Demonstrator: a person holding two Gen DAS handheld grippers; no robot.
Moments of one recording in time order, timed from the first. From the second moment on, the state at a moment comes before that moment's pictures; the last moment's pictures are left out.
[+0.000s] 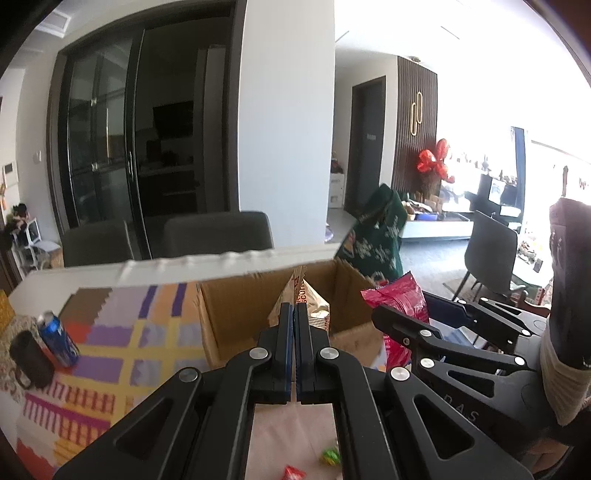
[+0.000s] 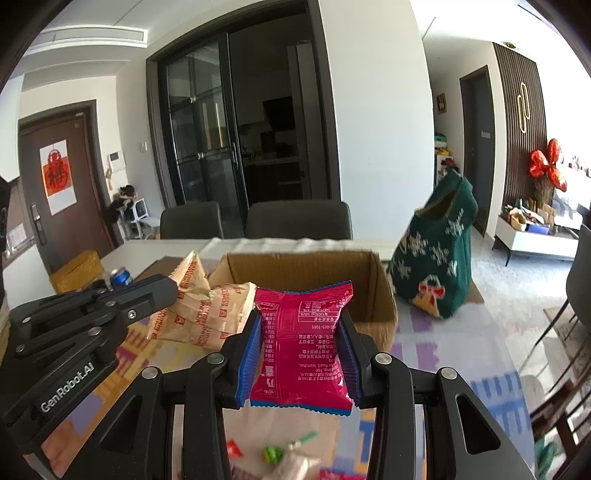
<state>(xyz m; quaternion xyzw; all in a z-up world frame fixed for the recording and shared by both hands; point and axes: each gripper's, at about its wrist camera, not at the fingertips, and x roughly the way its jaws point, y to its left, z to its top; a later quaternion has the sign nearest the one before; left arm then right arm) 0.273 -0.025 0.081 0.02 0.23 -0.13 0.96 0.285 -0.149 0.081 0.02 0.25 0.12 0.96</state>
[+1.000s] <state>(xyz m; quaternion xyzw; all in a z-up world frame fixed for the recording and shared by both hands) 0.337 -0.007 0.063 0.02 0.27 -0.07 0.96 0.373 -0.144 0.071 0.01 0.28 0.08 0.96</state>
